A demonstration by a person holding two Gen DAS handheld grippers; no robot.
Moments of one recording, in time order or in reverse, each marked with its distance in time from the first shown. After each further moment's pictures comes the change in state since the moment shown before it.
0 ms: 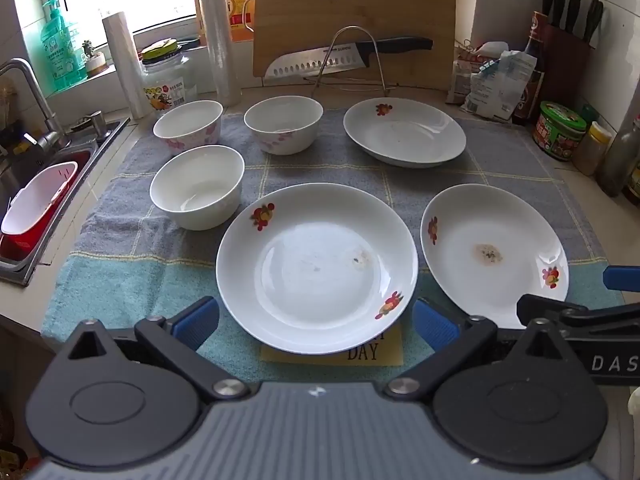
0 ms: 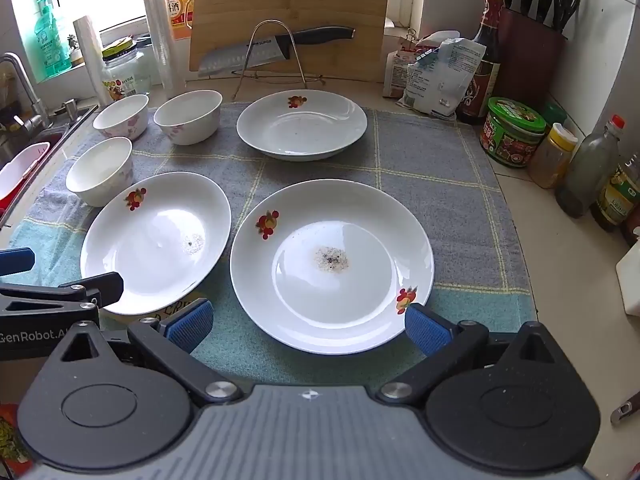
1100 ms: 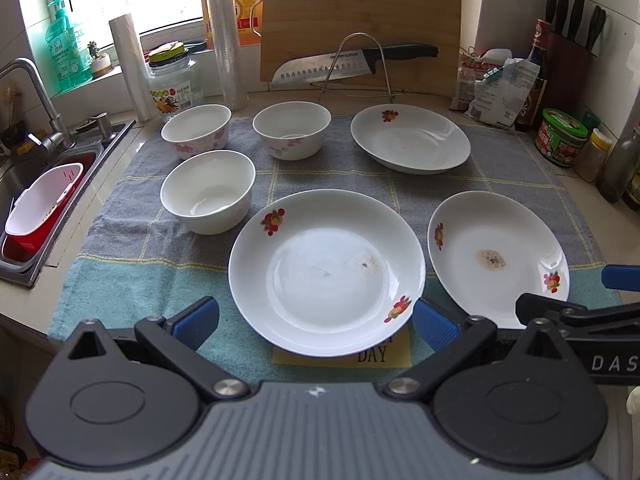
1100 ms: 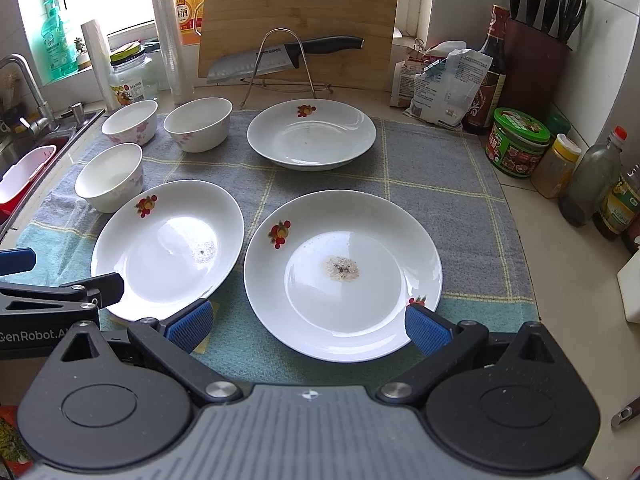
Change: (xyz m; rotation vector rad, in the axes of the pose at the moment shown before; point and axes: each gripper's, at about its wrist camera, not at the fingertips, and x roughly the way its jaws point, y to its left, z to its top) left arm -0.005 0.006 0.003 -0.012 -0.003 -0.002; right arm -0.002 0.005 0.000 -0.010 -0.015 -0.001
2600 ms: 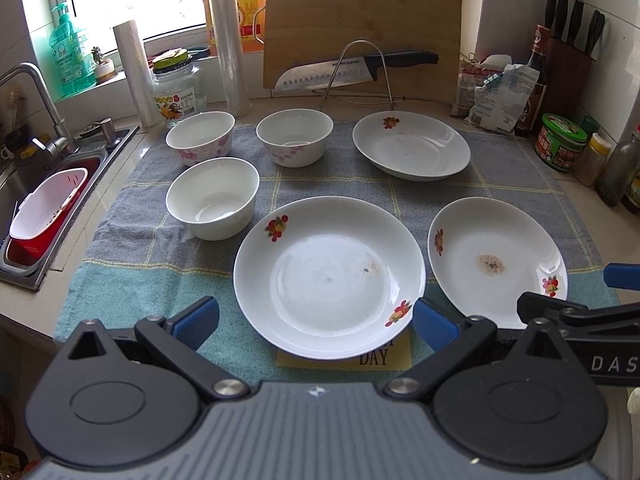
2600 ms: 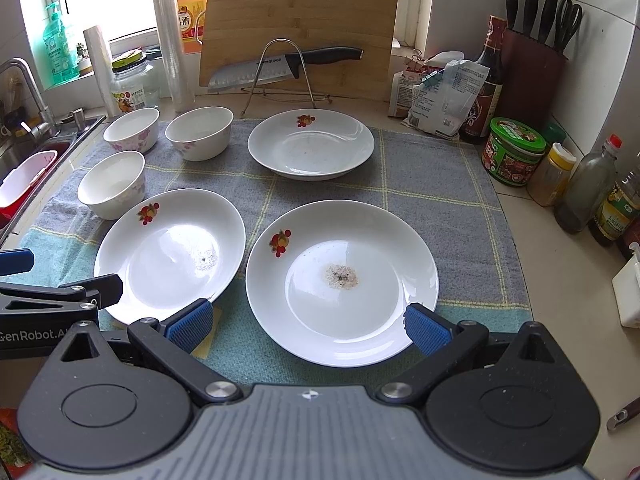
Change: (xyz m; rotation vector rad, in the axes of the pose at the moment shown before) left arm -0.008 0.001 0.004 0.002 -0.012 0.011; right arm -0.005 -0.001 0.000 -0.005 -0.026 -0.005
